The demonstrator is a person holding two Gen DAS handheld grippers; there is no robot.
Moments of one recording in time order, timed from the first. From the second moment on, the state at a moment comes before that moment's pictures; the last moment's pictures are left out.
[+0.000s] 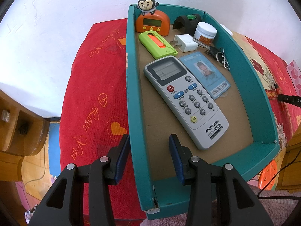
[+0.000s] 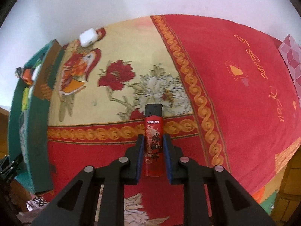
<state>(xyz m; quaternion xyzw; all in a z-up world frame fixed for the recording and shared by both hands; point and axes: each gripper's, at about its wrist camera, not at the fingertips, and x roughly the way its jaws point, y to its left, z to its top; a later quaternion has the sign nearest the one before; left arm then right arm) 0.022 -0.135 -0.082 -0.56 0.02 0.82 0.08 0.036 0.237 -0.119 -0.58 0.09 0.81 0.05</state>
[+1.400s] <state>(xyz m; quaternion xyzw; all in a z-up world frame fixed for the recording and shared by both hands) 0.022 -0.133 -0.081 -0.57 0.02 0.82 0.08 -0.022 0.023 -0.057 -0.55 -0.03 0.82 -0.18</state>
